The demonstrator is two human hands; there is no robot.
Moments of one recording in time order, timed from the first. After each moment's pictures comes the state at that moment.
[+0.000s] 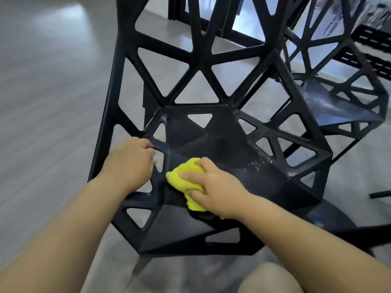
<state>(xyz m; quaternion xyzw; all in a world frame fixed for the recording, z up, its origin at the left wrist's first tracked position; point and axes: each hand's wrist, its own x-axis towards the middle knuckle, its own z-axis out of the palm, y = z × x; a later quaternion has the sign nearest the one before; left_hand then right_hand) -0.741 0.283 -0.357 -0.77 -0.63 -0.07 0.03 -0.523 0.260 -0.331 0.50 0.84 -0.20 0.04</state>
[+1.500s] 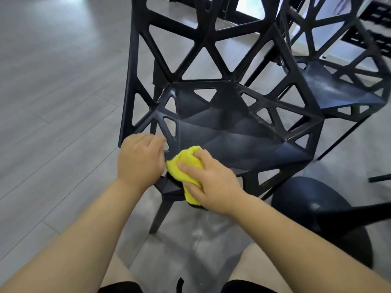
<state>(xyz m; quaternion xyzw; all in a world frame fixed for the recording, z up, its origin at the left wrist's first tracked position) -0.709 0.246 -0.370 -0.73 -0.59 -0.30 0.14 -0.516 0.221 -0.344 0.45 0.88 -0.13 -0.11</state>
